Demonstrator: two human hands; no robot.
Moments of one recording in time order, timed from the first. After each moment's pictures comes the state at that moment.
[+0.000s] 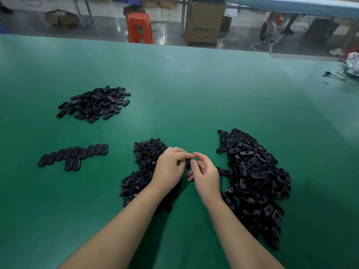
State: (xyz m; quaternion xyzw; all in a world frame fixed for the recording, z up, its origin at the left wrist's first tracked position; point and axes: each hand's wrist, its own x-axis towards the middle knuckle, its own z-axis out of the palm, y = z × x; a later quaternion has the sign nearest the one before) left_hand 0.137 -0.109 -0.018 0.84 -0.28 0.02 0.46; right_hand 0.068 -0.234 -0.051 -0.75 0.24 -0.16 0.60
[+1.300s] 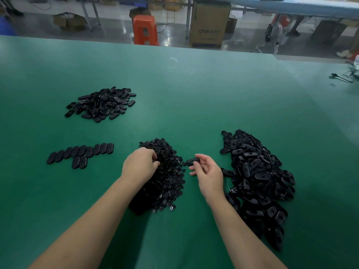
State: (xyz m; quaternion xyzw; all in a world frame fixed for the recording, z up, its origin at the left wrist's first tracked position) left_hand 0.168 -0.039 0.003 0.98 -0.15 -0.05 0.15; right_hand 0.069 -0.224 -0.043 -0.70 0.23 -0.15 0.65
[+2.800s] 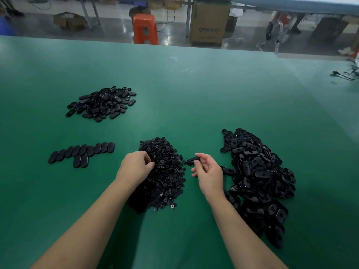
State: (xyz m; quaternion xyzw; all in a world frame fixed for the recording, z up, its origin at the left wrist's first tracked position) left_hand 0.167 -0.021 -0.006 0.97 -0.09 -0.08 0.21; right_hand 0.068 -0.222 -0.041 -0.73 0.23 -0.16 0.63
